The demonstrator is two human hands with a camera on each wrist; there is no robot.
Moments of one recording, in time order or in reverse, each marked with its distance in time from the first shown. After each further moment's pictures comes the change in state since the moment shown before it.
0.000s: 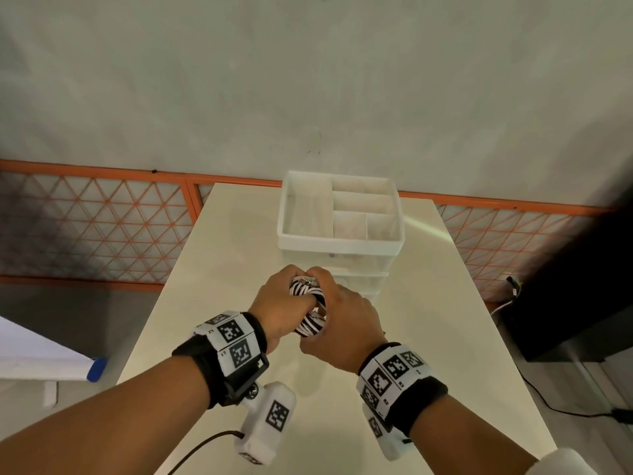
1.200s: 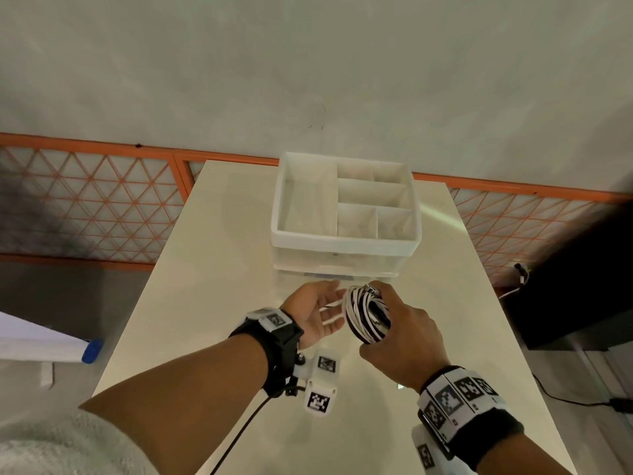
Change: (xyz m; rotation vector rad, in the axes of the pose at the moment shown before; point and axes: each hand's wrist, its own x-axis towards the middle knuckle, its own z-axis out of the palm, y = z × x) left_hand 0.096 -0.051 0.053 -0.798 -0.278 -0.573; right_hand 0.005 0.085 -0.009 0.013 -0.027 0.285
